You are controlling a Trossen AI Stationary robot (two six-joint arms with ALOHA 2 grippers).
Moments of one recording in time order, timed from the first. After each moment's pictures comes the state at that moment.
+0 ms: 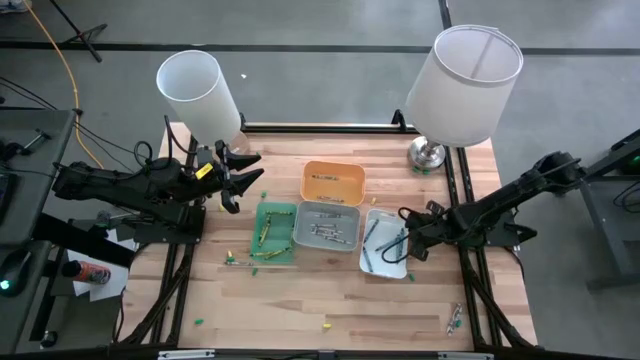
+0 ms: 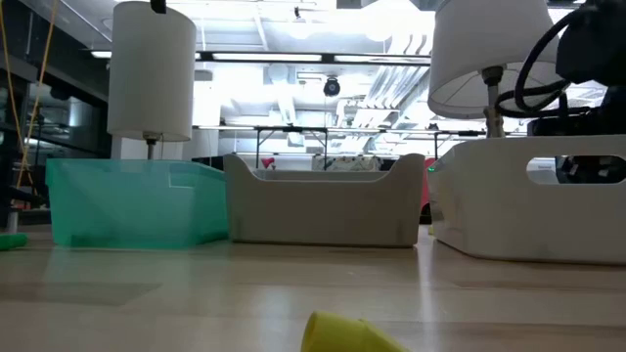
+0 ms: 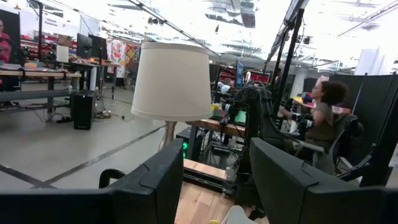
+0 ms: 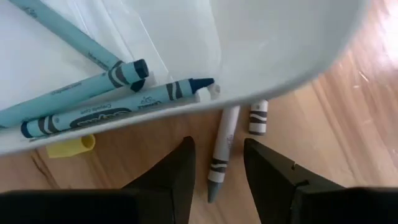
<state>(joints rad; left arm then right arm) -0.13 0.69 0.63 0.27 -0.44 -0.10 0.38 1.12 0.37 -0.61 0.30 0.77</state>
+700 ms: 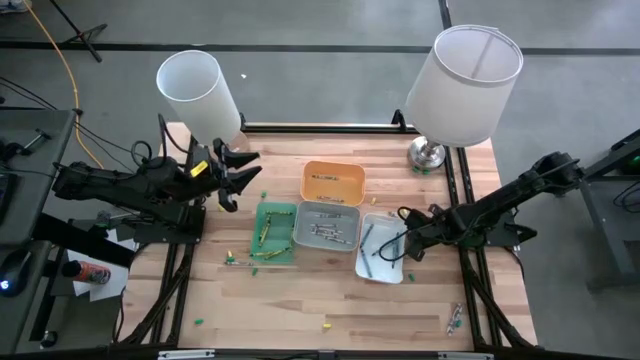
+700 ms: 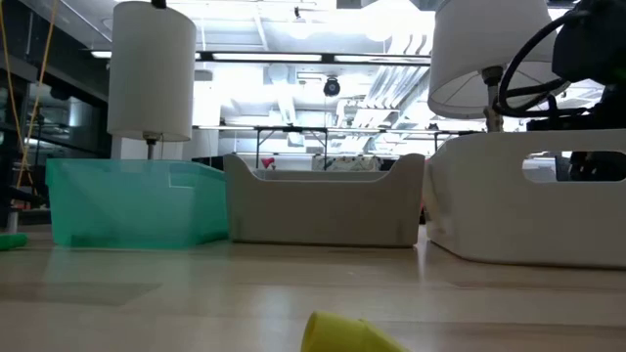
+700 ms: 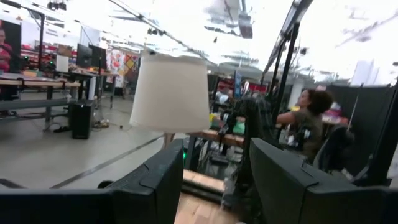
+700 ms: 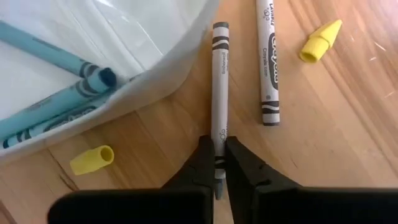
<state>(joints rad) -0.13 0.69 0.63 0.31 -0.44 -0.08 0.38 1.17 0.37 -0.61 0.25 0.94</state>
